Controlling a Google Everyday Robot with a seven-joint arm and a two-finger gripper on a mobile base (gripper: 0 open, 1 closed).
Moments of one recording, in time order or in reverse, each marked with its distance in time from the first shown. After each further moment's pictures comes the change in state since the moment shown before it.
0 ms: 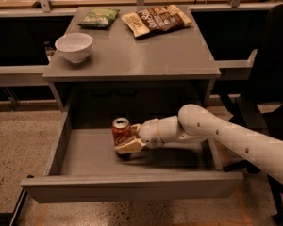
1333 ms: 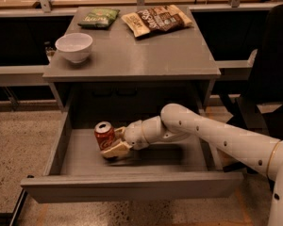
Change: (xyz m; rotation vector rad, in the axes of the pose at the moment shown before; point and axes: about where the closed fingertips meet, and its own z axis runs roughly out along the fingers) arm -0.007 0.014 0.056 -0.117 0.011 -0.021
